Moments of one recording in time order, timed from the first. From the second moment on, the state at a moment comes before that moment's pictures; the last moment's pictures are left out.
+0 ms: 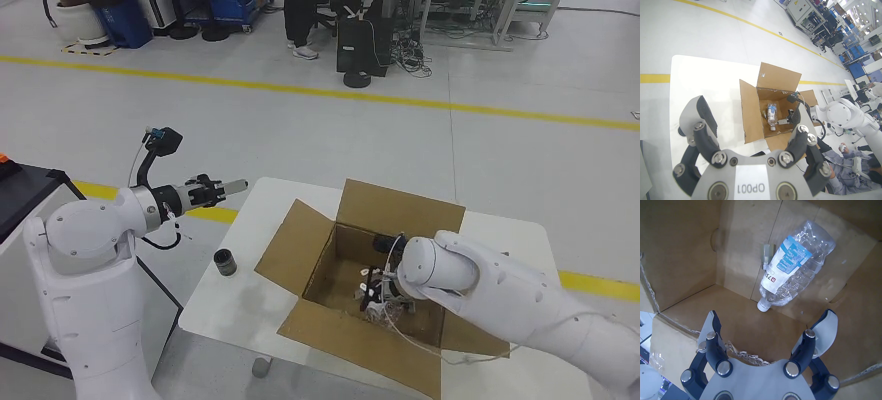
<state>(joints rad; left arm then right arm) 1.00 -1.40 -1.83 -1.80 0.61 -0.08 -1.44 -0.39 -0.88 0.17 -1.64 0.19 0.87 0.95</state>
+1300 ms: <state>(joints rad) 1.00 -1.40 -1.83 -1.80 0.61 -0.08 -1.44 -0.39 -0.55 0.27 -1.92 0.30 0.71 0.97</state>
